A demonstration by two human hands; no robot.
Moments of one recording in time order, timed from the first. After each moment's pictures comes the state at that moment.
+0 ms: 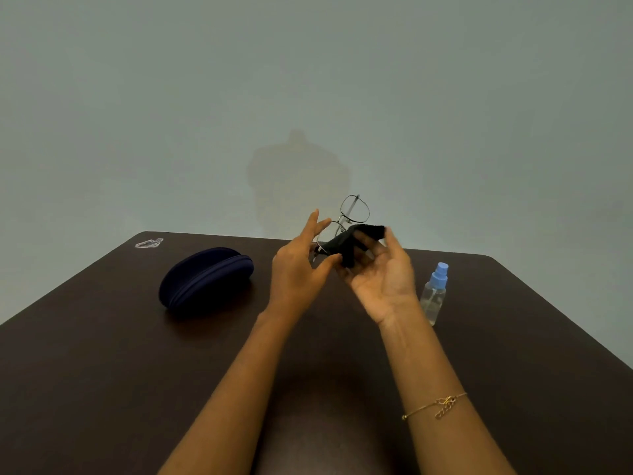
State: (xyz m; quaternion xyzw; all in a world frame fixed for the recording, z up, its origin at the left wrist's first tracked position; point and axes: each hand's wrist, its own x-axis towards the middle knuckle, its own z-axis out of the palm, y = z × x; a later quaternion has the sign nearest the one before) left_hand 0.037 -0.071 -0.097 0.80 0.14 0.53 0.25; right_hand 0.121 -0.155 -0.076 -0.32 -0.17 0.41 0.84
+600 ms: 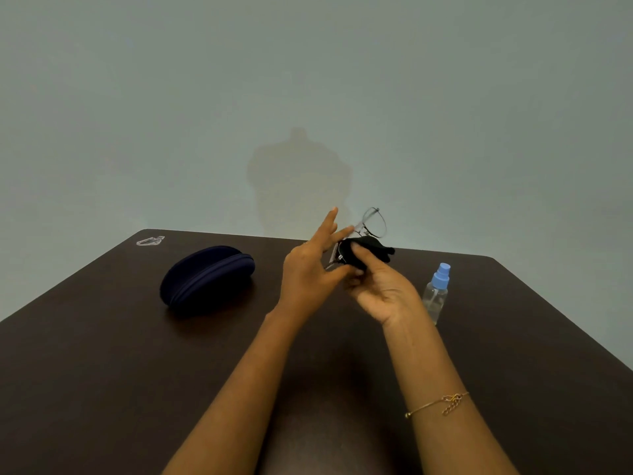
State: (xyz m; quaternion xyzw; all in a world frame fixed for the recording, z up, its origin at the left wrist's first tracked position) left_hand 0.043 -0.075 -0.099 0.81 0.12 0.49 0.28; right_hand 0.121 -0.153 -0.082 -0.37 -0.10 0.45 0.80
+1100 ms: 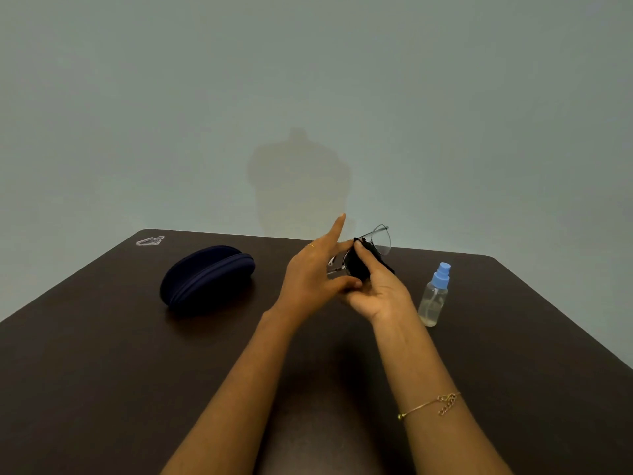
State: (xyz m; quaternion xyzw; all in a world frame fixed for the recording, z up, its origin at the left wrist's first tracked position) left_hand 0.044 -0.069 -0.103 0.86 0.13 0.42 0.25; right_hand 0.116 -0.147 -0.082 -0.34 -0.01 0.46 0.82
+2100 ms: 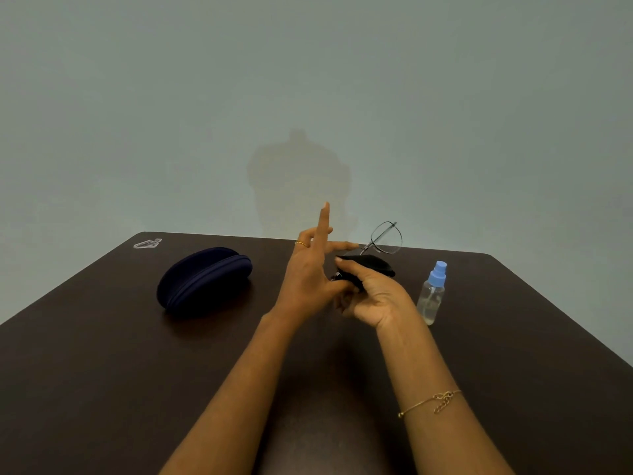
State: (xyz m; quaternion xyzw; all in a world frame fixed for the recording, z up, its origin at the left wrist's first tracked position) left_hand 0.047 -0.071 -0.105 0.85 0.08 0.47 0.22; right_hand 0.122 -0.152 -0.088 -0.50 -0.06 0.48 0.72
